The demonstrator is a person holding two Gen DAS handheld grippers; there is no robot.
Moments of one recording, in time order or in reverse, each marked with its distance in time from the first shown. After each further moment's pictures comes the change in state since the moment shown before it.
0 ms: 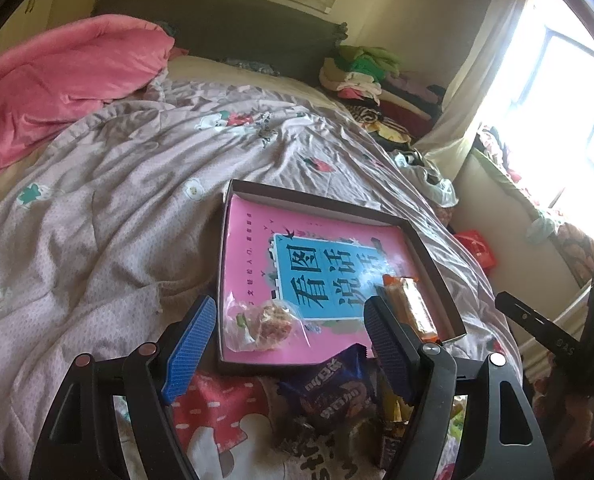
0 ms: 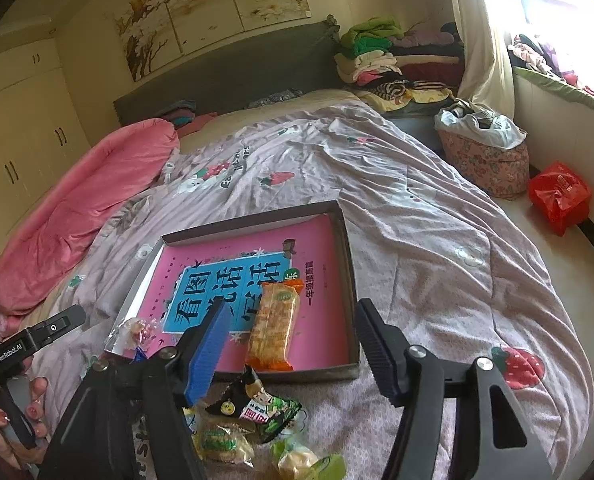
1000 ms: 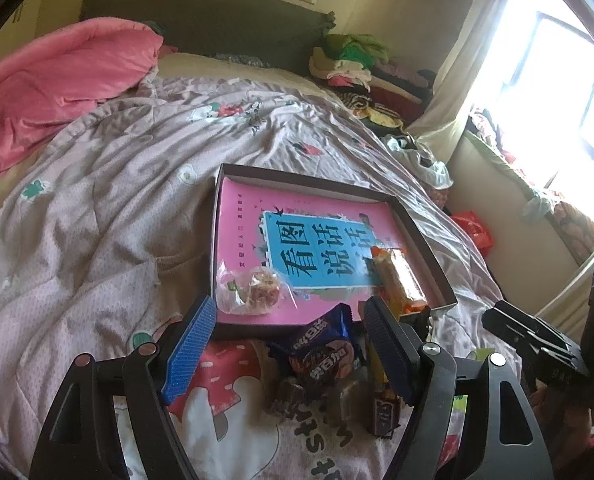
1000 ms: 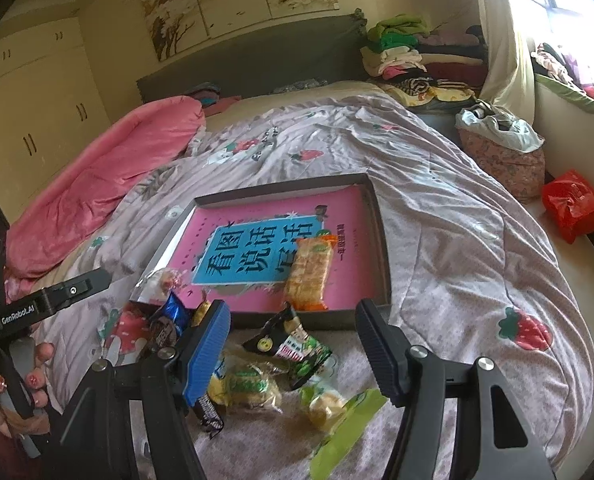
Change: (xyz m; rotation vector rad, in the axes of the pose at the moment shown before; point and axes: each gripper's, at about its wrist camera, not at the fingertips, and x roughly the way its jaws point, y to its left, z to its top) left arm -0.016 -0.012 -0.019 0.047 0.041 -0.003; right arm -0.021 0.029 -0.038 -0.084 0.046 0.052
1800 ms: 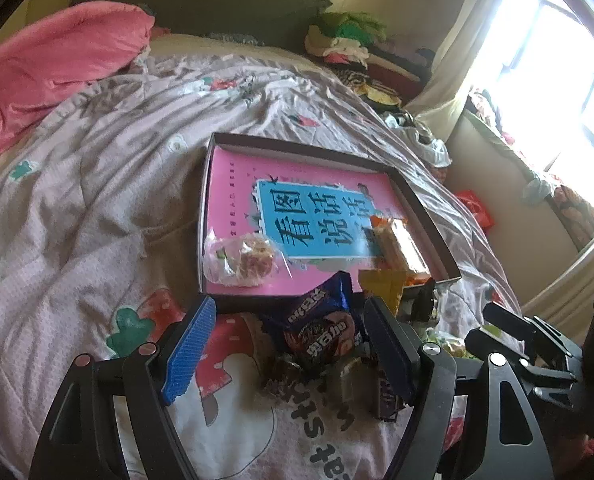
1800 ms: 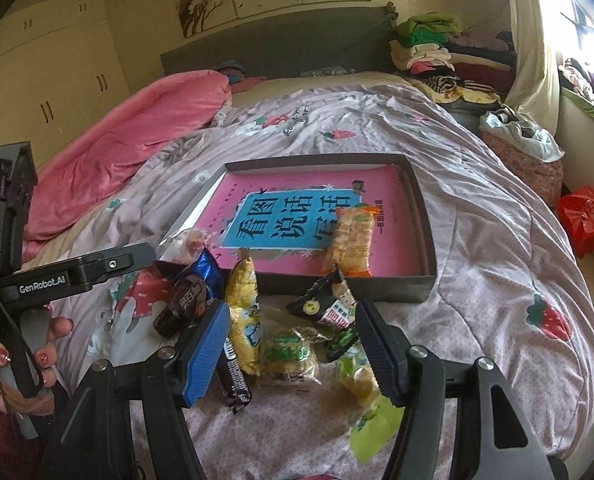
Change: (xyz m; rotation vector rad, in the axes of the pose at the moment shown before) left arm 0.018 -0.004 -0.012 0.013 0.086 -0.007; right arm 0.009 0.033 -0.024 -0.089 0.056 0.042
